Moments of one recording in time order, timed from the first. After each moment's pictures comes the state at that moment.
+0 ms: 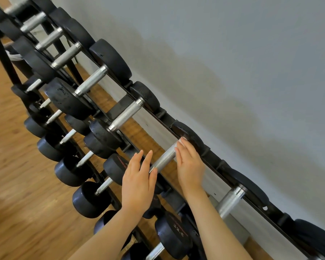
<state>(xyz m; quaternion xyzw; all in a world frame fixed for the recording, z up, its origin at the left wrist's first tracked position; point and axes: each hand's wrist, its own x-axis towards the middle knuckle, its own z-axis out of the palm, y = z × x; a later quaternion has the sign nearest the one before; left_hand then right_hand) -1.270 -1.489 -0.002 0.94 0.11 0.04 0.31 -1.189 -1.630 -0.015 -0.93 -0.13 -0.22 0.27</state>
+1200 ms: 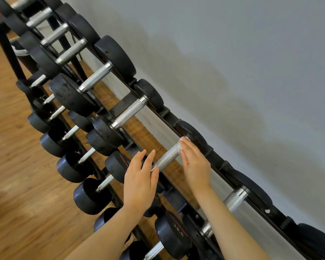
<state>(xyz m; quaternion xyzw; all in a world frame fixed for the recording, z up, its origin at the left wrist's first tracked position) -1.270 -1.489 -0.008 0.94 0.10 0.08 0.31 -1.182 -1.650 -0.019 -0.92 -0.22 -0.17 0.27</state>
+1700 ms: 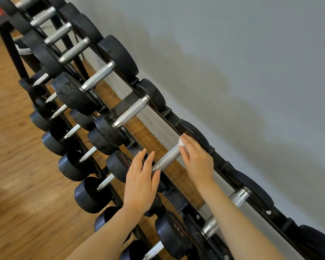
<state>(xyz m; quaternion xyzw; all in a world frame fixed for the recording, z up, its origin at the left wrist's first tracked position) -1.274 -1.486 -0.017 0.94 0.09 0.07 0.31 -1.169 -1.650 -0.009 -0.93 -0.22 -0.16 0.25</state>
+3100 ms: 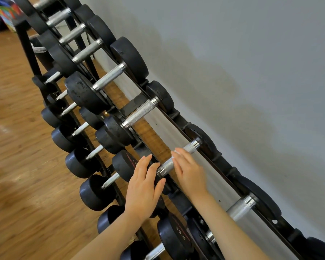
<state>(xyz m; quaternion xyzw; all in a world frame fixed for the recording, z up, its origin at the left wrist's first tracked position) -1.287 -1.479 -0.028 0.96 0.07 0.08 0.28 -1.194 -1.627 -0.023 -0.91 -0.28 -0.13 0.27</state>
